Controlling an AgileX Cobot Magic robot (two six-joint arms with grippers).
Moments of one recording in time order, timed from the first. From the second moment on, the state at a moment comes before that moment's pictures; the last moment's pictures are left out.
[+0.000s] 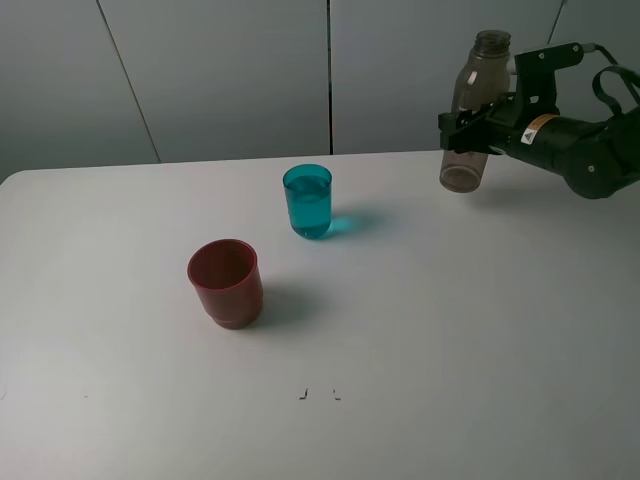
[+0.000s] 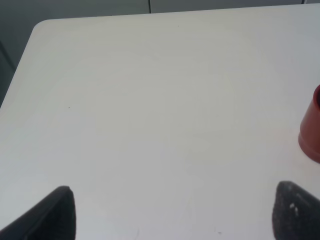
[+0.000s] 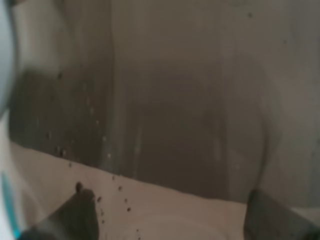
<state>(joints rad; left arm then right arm) 0.00 0.00 -0.51 0.02 1.09 0.00 0.06 2.03 -0.93 -0.38 -0.74 0.21</state>
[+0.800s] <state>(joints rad) 0.00 0.00 -0.51 0.02 1.09 0.01 0.02 2.13 -1.00 -0.38 -0.76 0.20</state>
